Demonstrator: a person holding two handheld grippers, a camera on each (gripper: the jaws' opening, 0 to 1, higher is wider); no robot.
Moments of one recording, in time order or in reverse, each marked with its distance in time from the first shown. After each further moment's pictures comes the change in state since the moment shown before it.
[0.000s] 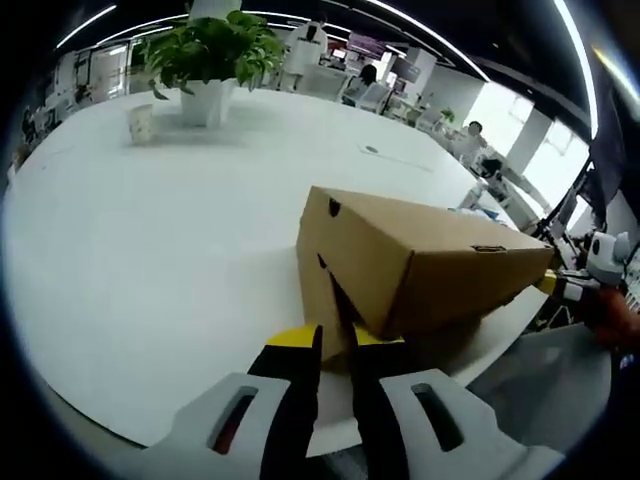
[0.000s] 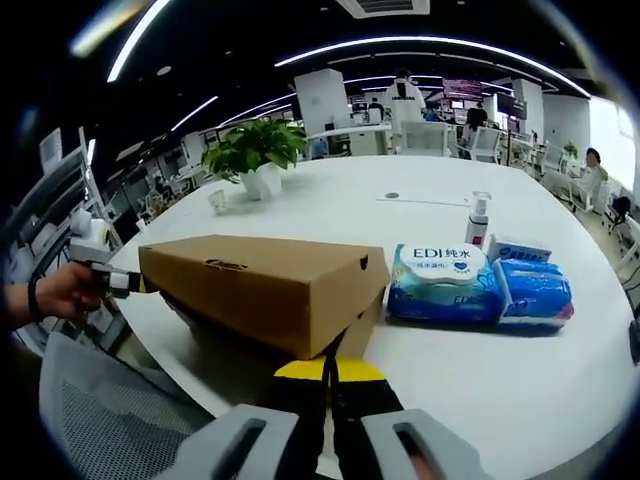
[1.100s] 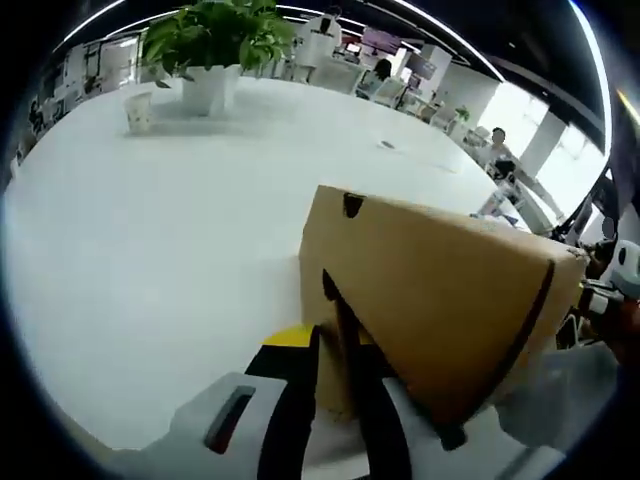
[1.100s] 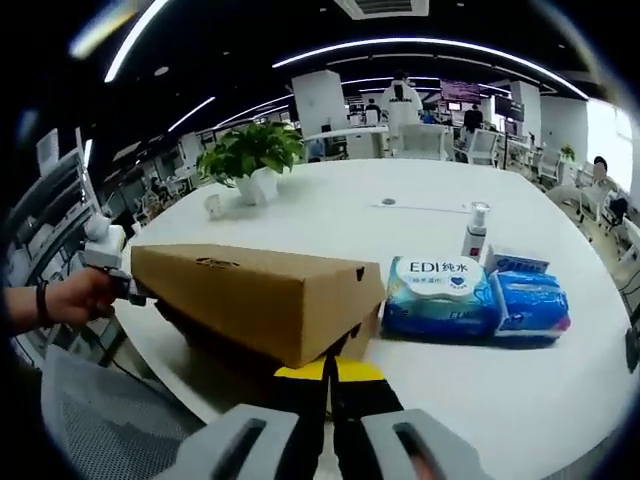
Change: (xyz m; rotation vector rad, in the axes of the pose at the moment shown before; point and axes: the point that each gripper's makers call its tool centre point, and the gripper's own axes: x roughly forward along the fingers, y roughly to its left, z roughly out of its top) left arm 0.042 0.002 0.009 -0.034 0.024 0.045; right arm 0.005 -0.004 0.017 0.002 -0.007 -0.024
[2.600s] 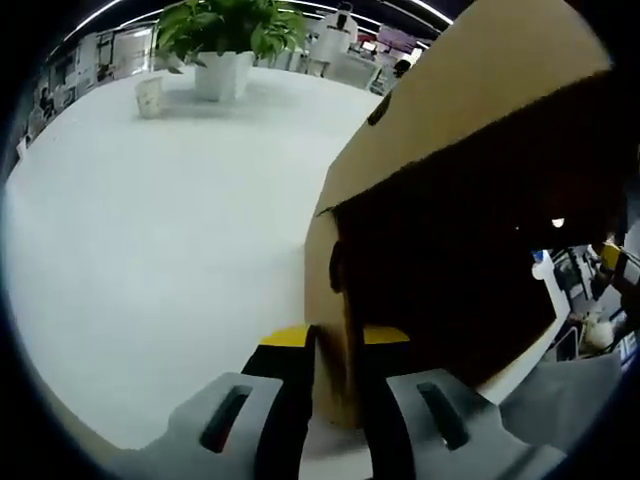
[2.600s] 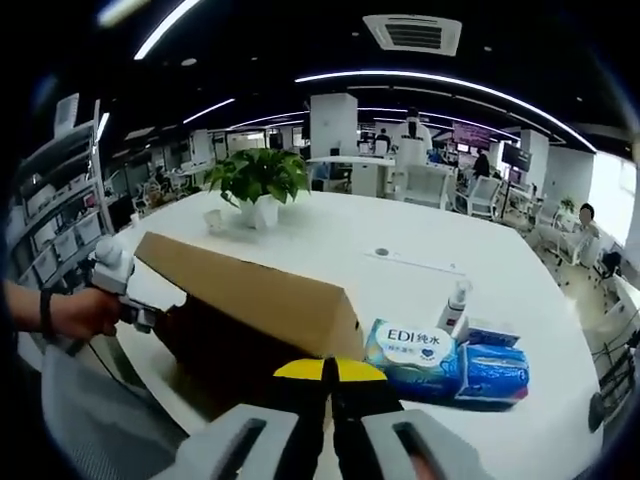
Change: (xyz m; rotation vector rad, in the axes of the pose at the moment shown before) left arm 0.014 0.000 -0.014 -0.061 0.015 0.042; right arm -0.025 -0.001 0.063 -0.154 -0.096 -0.050
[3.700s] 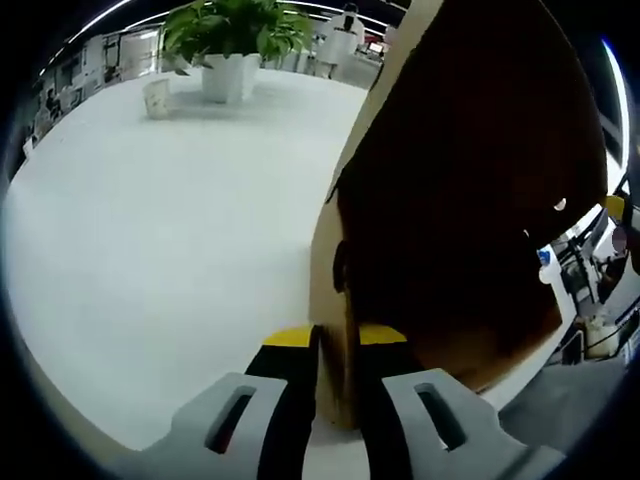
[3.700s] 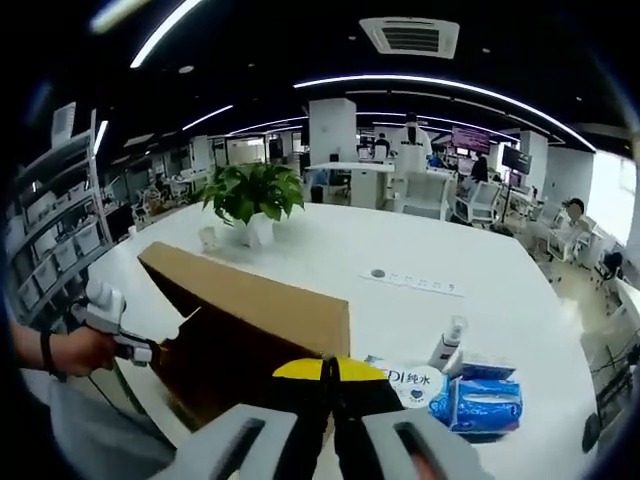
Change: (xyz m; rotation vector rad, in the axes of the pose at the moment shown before) left arm -0.001 0.002 0.000 -0.005 -0.007 0.035; right arm 0.012 -0.015 0.052 0.009 -0.029 0.001
